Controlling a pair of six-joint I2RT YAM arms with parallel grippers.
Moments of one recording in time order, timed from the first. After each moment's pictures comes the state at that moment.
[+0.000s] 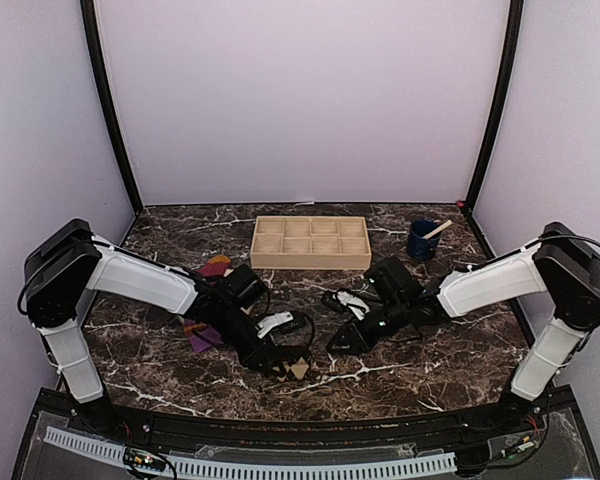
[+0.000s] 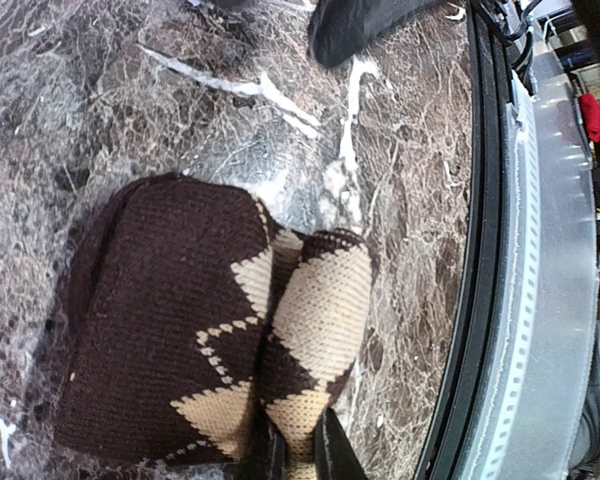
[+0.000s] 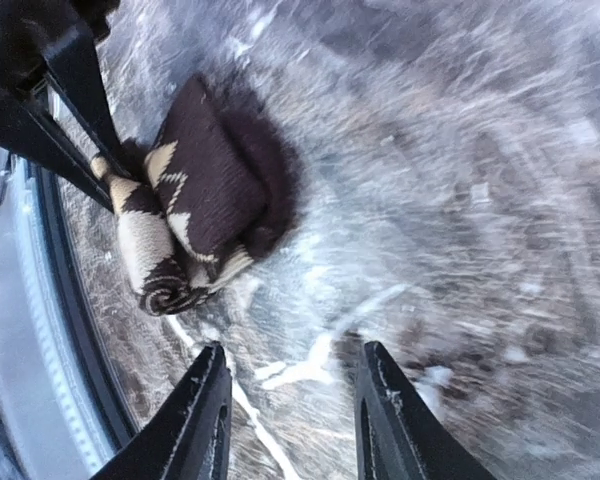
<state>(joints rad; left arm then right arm) -0.88 1.80 0.93 -0.31 0.65 0.06 0.85 1.69 0.78 -0.01 -0.54 0.19</state>
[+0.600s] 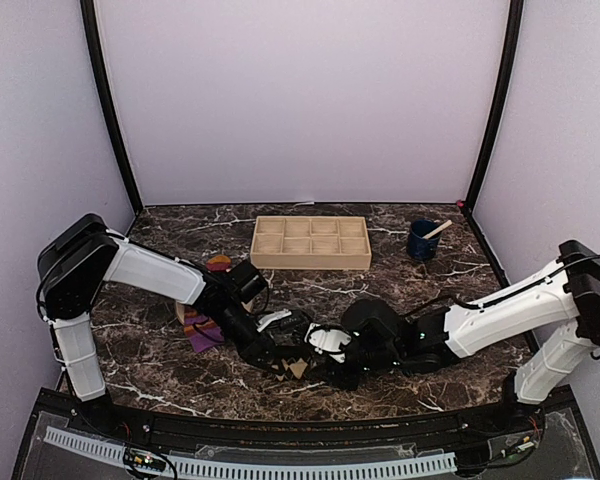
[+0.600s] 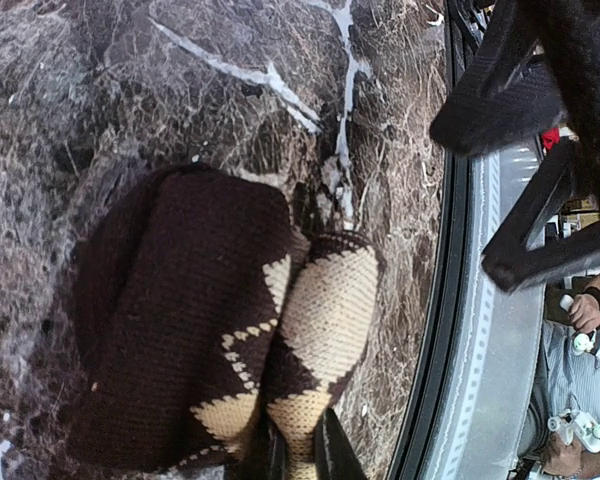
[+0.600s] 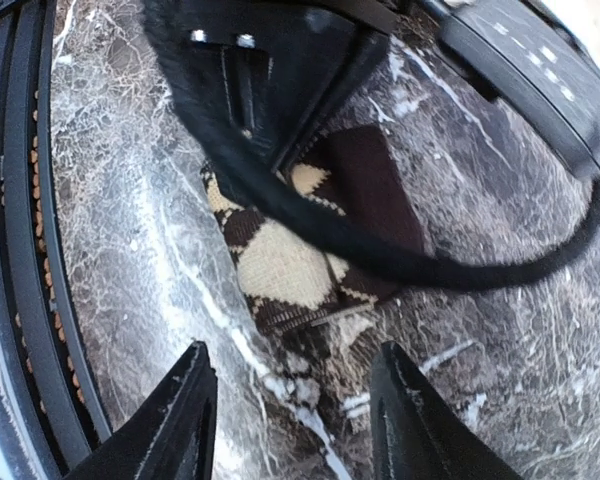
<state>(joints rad) -0.81 1.89 1.01 -0.41 0.81 0.09 1.23 1.54 0.72 0.08 0.00 -0.02</state>
